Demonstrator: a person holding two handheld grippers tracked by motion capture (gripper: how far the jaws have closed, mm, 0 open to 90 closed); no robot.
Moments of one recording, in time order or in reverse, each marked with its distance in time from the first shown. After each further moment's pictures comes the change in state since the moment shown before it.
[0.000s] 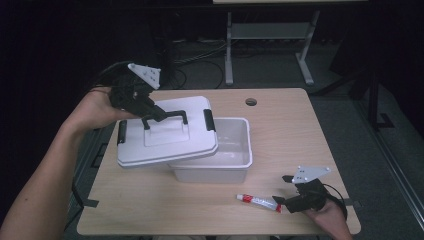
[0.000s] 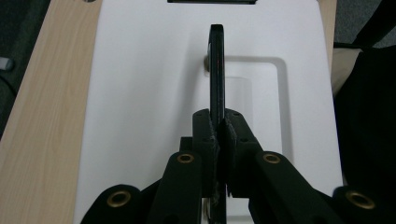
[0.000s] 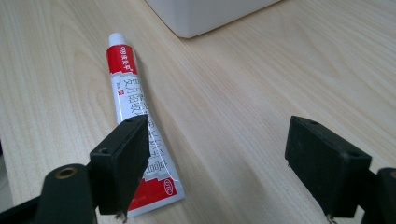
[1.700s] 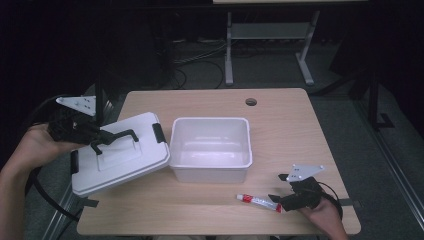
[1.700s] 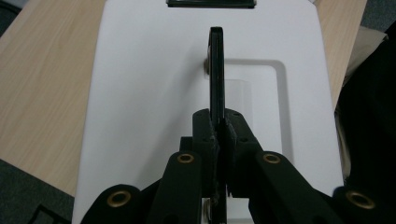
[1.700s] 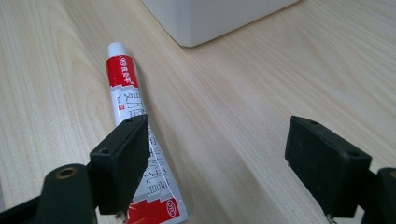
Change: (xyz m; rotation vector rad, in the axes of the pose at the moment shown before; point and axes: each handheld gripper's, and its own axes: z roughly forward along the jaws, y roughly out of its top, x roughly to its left) left arm -0.021 -0.145 -0.021 -0.049 0.081 -0.227; right arm 0.004 0.010 0.008 0.013 -0.007 -0.010
